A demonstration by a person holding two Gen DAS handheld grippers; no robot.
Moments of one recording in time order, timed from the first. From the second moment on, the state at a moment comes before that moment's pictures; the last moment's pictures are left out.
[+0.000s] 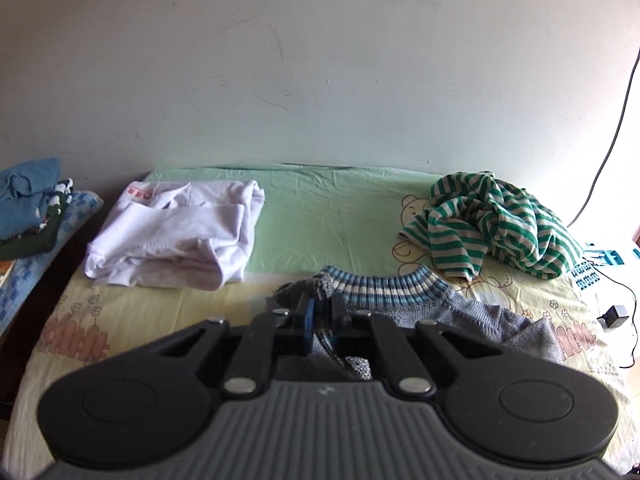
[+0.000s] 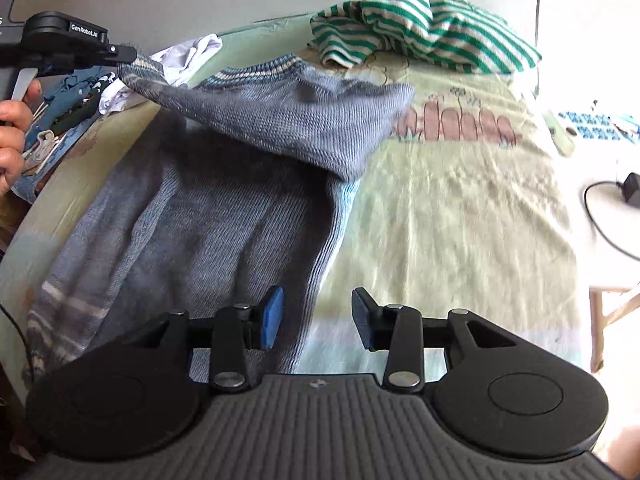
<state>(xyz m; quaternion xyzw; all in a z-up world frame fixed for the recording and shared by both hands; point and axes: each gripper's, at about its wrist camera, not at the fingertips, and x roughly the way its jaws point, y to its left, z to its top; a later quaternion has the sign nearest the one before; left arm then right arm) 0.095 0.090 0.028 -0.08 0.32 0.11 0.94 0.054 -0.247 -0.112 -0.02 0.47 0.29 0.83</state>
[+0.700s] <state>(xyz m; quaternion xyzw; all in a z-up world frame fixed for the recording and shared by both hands) 0.088 0.142 0.049 -0.07 0.31 0.07 0.94 -0.066 -0.227 -0.101 0.03 0.48 0.12 0.87</state>
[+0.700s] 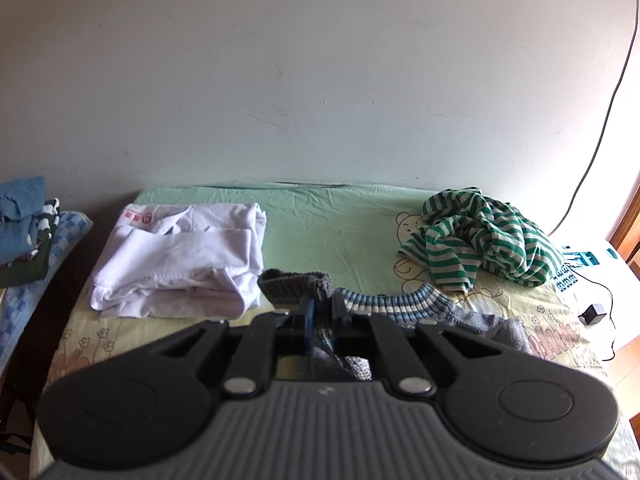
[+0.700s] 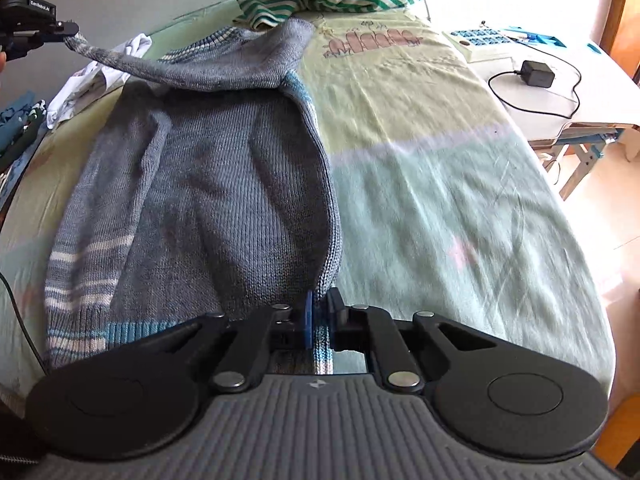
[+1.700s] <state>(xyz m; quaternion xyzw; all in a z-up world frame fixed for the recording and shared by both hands) 0.044 0.206 0.064 -0.04 0.27 0.15 0.95 -0.091 -0.124 -0.110 -0.07 0.48 0.26 0.84</state>
